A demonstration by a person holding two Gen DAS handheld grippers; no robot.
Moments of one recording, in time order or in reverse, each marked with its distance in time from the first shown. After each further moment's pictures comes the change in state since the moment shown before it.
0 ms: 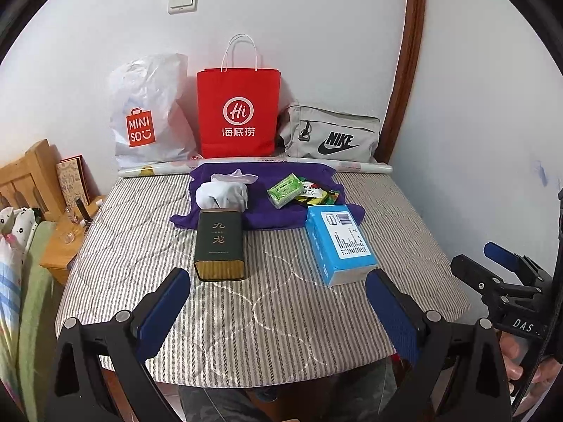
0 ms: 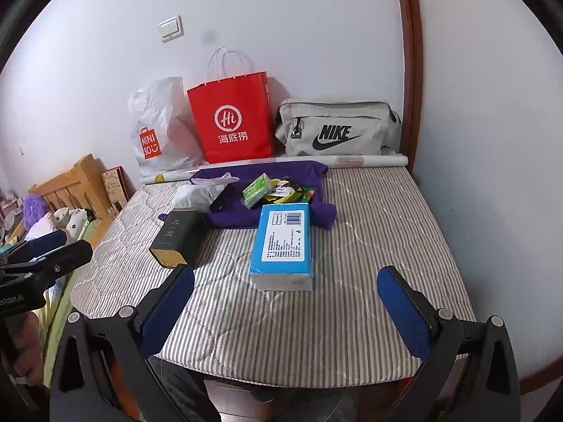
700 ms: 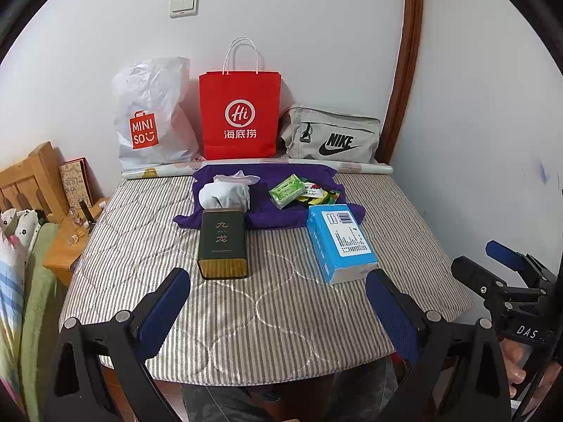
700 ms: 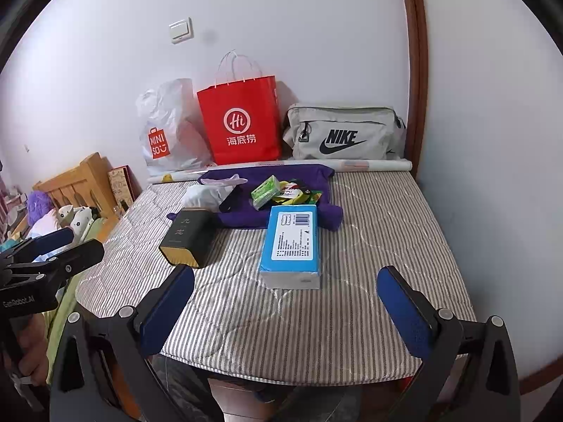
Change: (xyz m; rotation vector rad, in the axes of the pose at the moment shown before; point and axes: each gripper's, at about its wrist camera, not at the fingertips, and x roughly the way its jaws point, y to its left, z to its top) left arm -0.009 0.000 -0.004 0.005 -0.009 0.008; right arm -0.008 0.010 -0.004 -0.019 -0.010 0.011
